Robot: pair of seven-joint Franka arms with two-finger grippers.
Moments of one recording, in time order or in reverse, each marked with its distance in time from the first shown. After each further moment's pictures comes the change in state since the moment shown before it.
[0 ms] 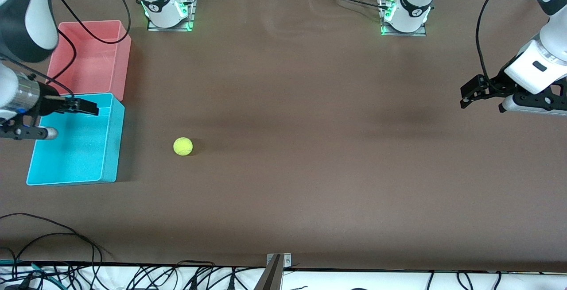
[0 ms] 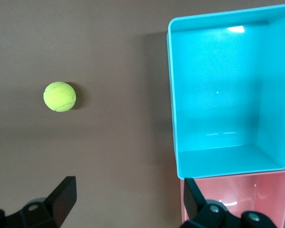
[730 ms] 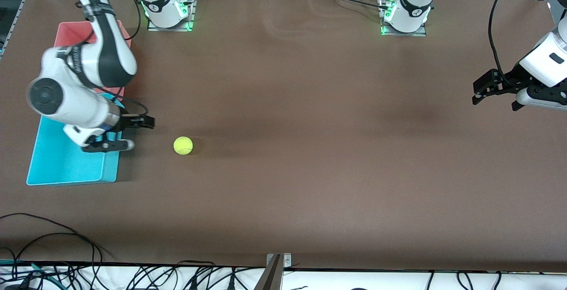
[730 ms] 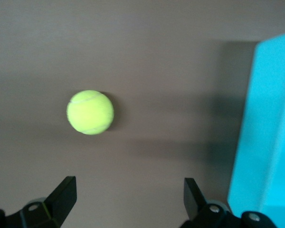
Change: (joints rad) left arm -0.027 -0.019 0.061 0.001 -0.002 -0.013 0.078; right arm 0.126 0.074 0.039 -0.269 0.005 0.388 0.022
